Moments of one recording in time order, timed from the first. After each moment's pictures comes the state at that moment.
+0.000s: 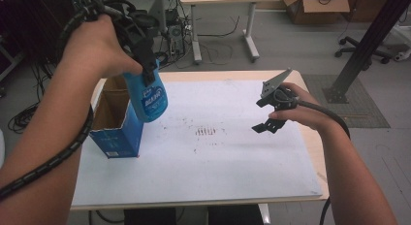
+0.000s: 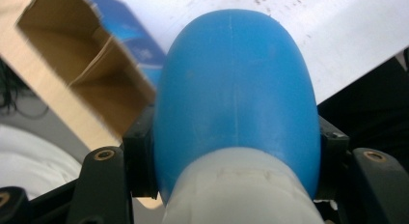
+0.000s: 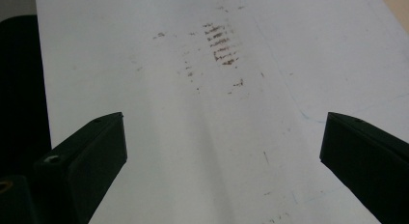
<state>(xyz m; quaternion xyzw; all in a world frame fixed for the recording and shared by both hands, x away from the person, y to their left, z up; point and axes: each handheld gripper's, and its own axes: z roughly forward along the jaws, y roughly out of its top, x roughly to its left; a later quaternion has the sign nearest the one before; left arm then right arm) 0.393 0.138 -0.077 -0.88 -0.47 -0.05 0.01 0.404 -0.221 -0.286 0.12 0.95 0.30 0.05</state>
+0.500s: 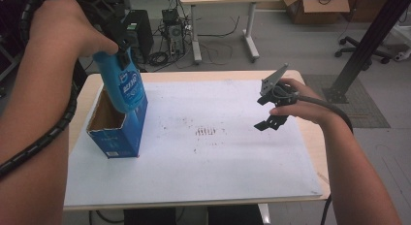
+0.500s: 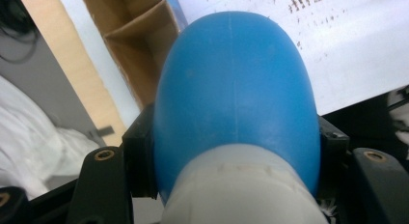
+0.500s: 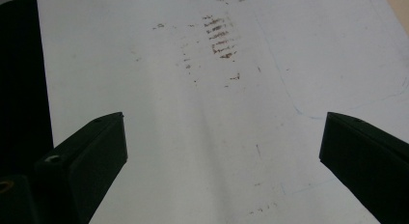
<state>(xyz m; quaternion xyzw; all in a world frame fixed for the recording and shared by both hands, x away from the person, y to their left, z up) 0.409 0.188 -0.058 -0.81 -0.58 -0.02 0.00 0.411 -0.219 -0.274 0.11 0.95 0.27 0.05</state>
